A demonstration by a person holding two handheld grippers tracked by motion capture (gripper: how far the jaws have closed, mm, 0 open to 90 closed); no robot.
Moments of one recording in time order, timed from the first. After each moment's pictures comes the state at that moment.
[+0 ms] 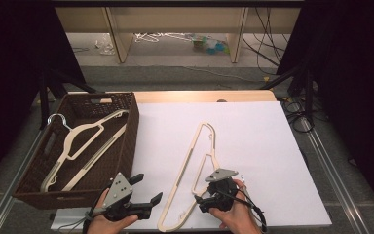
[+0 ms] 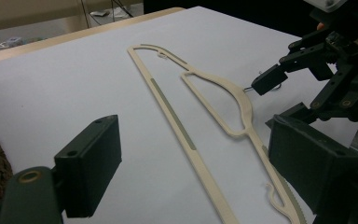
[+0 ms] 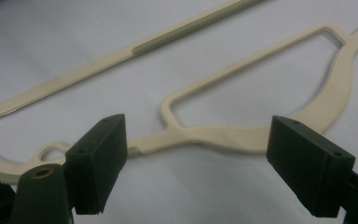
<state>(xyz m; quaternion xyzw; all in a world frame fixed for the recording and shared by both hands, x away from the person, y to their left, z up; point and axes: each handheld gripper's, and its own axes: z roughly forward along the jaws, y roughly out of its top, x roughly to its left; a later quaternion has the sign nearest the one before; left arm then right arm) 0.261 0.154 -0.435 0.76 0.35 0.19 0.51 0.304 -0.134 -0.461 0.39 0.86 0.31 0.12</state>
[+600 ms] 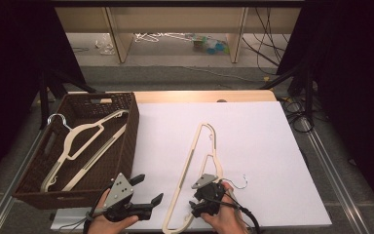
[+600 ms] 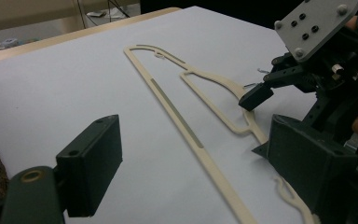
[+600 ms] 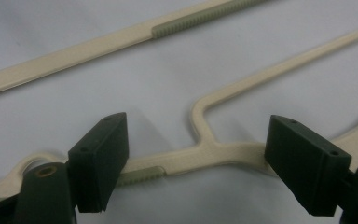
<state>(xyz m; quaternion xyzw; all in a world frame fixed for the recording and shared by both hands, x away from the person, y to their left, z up) 0.260 0.153 -0.435 0.76 0.34 0.18 0.52 0.303 -0.114 -0.476 0.34 0.90 0.24 0.15</state>
